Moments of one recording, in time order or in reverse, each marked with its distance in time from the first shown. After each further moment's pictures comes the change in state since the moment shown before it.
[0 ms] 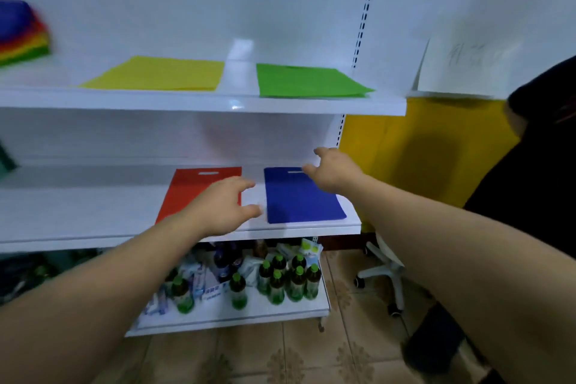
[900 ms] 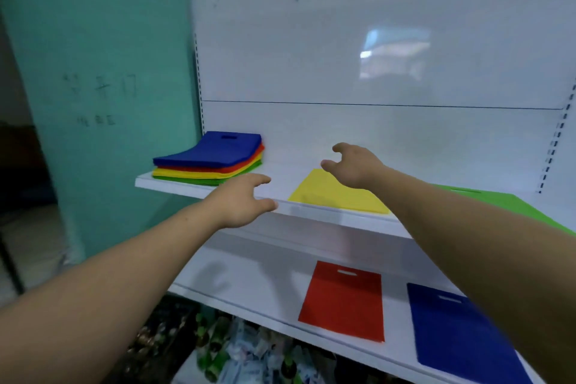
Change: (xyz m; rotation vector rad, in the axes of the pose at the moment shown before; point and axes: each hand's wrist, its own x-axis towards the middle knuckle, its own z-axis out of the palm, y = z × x) left_hand -0.102 -0.107 -0.272 0.098 0.439 -0.274; right_hand 0.045 -0.312 -0.124 0.144 0.137 -0.542
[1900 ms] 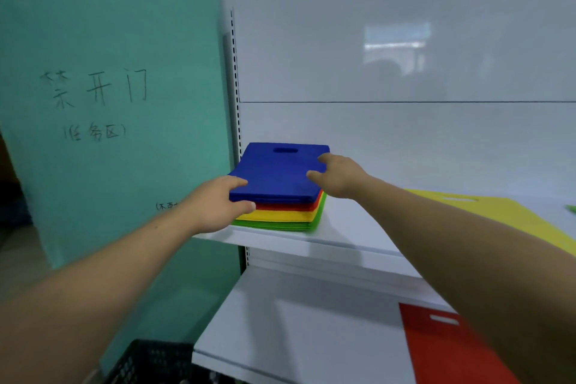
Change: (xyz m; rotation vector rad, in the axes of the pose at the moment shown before) left_hand 0.173 -0.324 -0.082 -0.038 -0.016 -0.064; right_hand 0.251 -0.195 0.184 0.005 -0.040 0.031
